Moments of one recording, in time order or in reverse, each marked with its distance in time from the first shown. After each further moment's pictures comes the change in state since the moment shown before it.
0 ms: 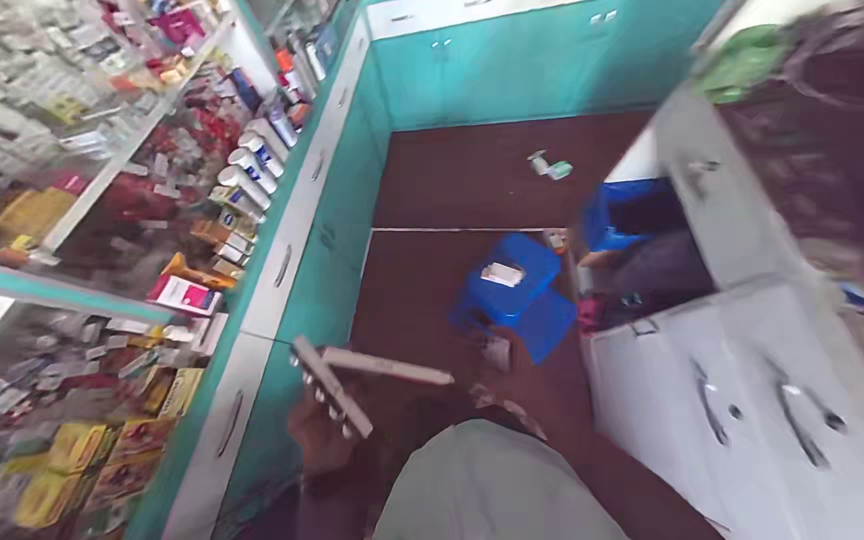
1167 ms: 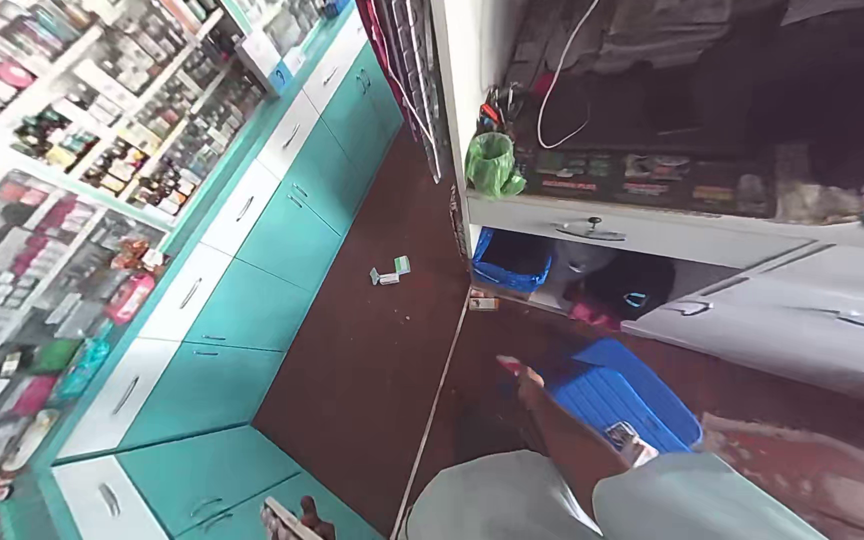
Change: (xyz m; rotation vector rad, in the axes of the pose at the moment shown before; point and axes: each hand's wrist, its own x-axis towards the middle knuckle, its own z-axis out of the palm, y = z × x) left_hand 0.964 -0.236 -0.042 0.074 0.039 -0.888; right_hand 0.520 -0.427 -0.242 -0.100 1.547 -0.066
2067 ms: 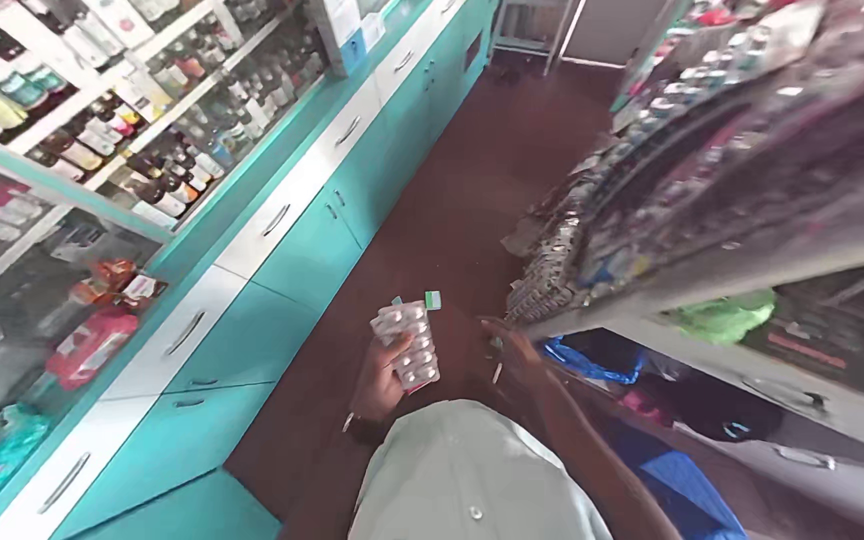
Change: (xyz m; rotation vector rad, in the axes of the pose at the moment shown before) left_hand 0.580 0.055 0.230 0.522 -0.202 -0.417; right_hand -0.050 -0.584 0.124 0.562 -0.307 -0.451
